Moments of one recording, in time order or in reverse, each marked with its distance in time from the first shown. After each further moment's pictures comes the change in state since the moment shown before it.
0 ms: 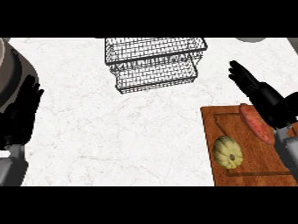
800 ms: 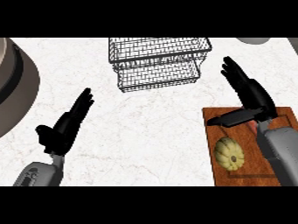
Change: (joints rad) left arm 0.015 -0.119 -0.211 0.050 -0.085 -0.192 -0.146; right arm -0.060 0.136 -0.061 0.158 0.040 -0.039 -0.095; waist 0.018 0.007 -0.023
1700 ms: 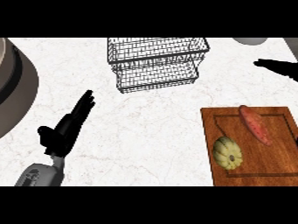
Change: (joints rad) left arm 0.011 -0.006 0.001 0.000 -0.009 -0.019 0.007; right arm -0.169 -0.632 0.199 -0.364 0.266 0.521 0.487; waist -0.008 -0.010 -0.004
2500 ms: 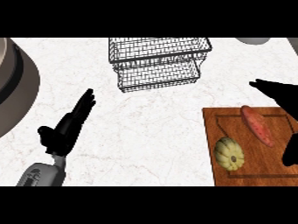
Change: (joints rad) left arm -0.001 -0.034 0.034 -0.008 -0.038 -0.025 0.000; right arm 0.153 0.139 -0.033 -0.211 0.194 0.054 0.314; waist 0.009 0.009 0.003
